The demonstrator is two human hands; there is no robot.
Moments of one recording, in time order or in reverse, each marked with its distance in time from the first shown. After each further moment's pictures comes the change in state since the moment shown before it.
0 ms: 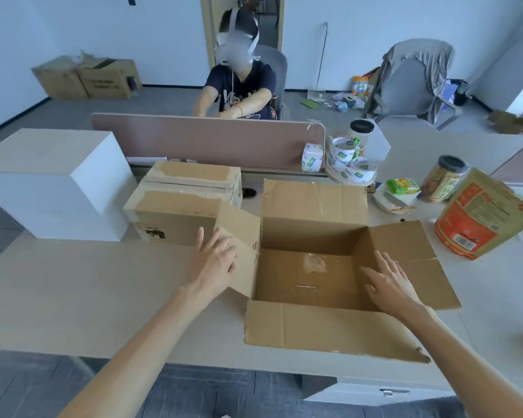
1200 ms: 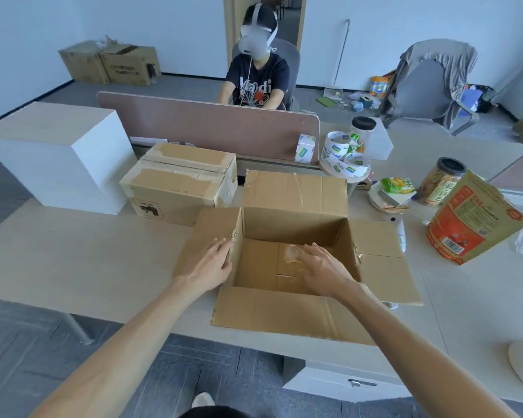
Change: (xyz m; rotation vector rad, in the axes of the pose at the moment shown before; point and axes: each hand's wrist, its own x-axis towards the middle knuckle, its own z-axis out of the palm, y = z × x) left_hand -0.020 0.060 0.033 -0.321 -0.315 -0.279; right_hand 0.003 -0.053 -0.020 0.263 -0.080 -0.333
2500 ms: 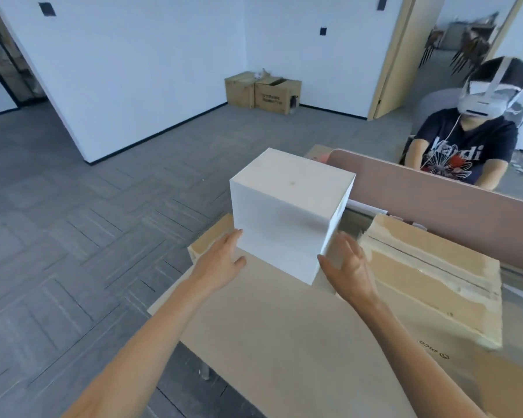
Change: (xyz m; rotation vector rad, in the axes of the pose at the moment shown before) left_hand -0.042 -0.502 -0.257 -0.206 0.291 -0.377; right_hand 0.345 -0.500 0.052 0.374 0.326 -0.179
